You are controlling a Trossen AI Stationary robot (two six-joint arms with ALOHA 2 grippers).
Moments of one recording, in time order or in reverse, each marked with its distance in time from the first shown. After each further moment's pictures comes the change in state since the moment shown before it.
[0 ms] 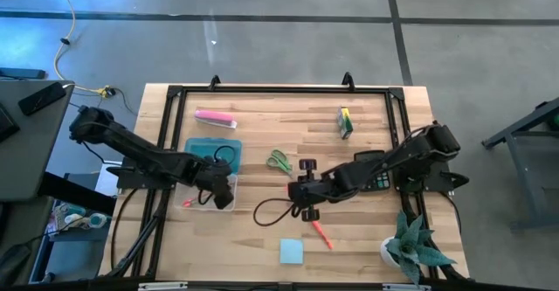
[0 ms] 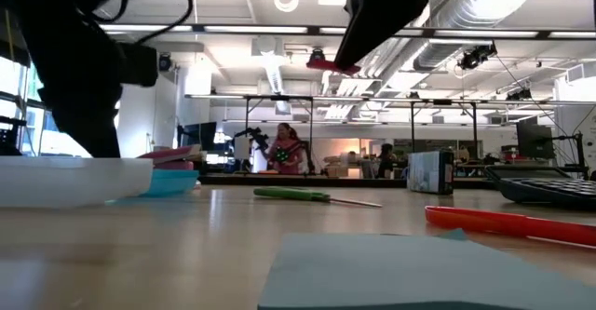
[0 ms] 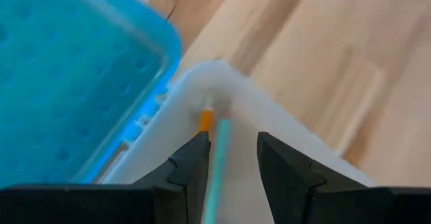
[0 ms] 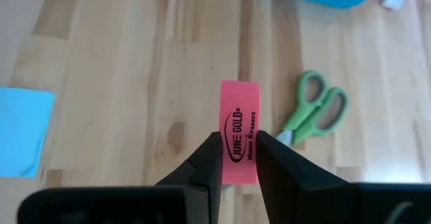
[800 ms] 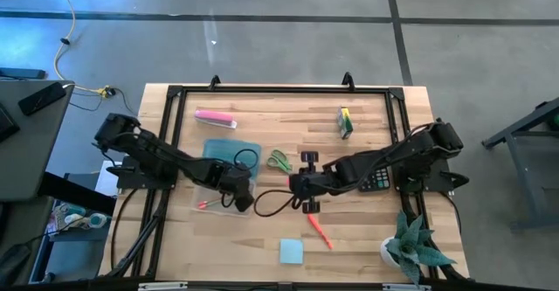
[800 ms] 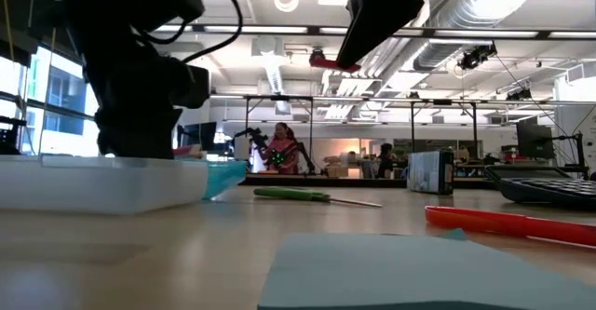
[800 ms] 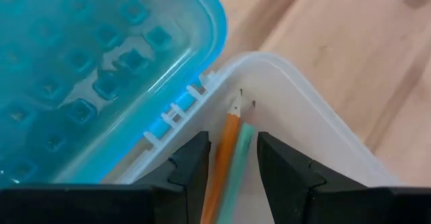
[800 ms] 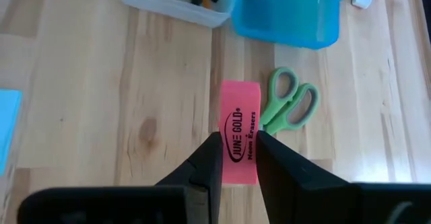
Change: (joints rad) left arm 0.056 0.321 0.158 0.181 0.052 0.022; right arm -0.043 -0.030 0.001 -0.041 0.017 -0.033
